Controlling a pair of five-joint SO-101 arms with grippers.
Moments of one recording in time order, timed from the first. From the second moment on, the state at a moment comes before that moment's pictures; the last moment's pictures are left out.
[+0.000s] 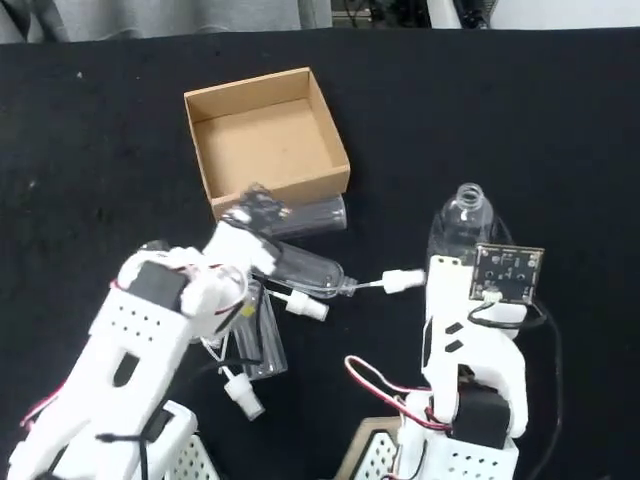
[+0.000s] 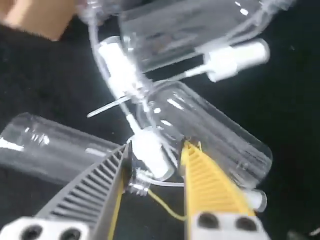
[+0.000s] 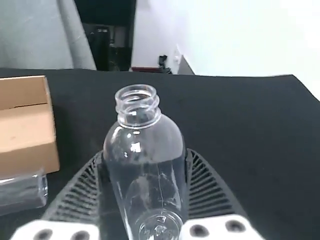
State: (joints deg) left arm 16.3 -45.7 49.2 72.7 -22.1; right arm 12.7 -103.0 80.2 47.6 4.7
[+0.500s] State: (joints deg) left arm 25.8 -27.4 39.4 72.7 -31.8; right arm 14.2 -103.0 80.2 47.3 3.9
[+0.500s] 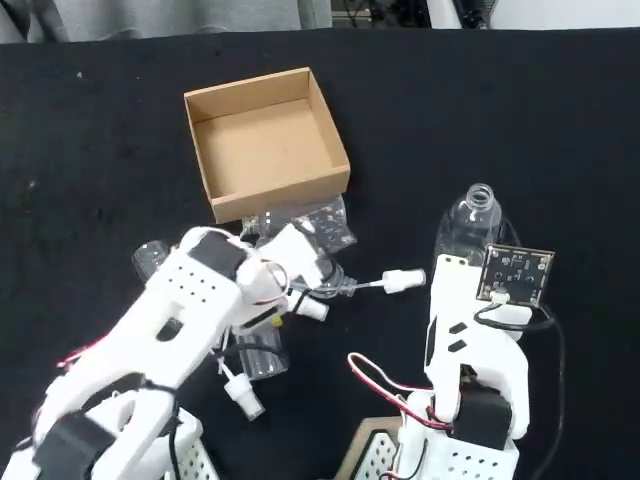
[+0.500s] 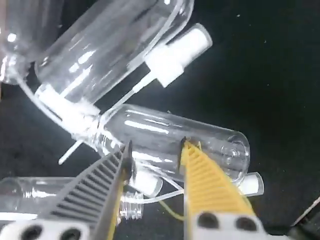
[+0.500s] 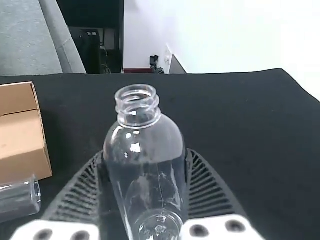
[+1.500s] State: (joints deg) left arm 31.9 -7.8 26.2 72.5 -50.9; right arm 24.1 -103.0 80.2 45.1 0.7
